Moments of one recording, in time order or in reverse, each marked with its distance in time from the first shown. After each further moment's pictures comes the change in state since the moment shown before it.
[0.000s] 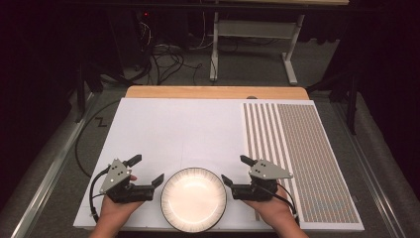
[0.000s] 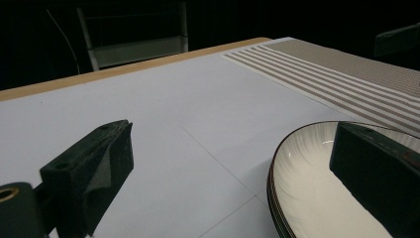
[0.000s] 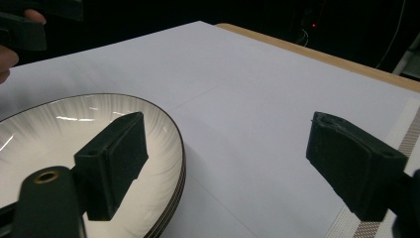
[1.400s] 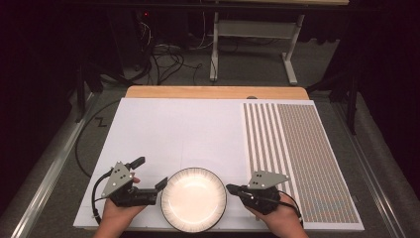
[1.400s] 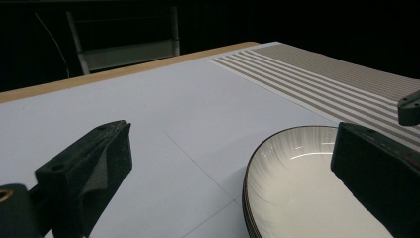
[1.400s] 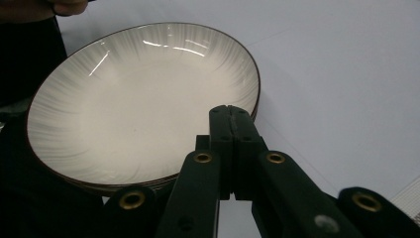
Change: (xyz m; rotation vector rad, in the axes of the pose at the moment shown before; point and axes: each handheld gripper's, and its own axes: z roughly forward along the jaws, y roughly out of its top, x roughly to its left) left arm -0.012 0.003 -0.002 -0.013 -0.020 0.002; right arm 0.008 -0.011 -0.013 0.204 0.242 -0.047
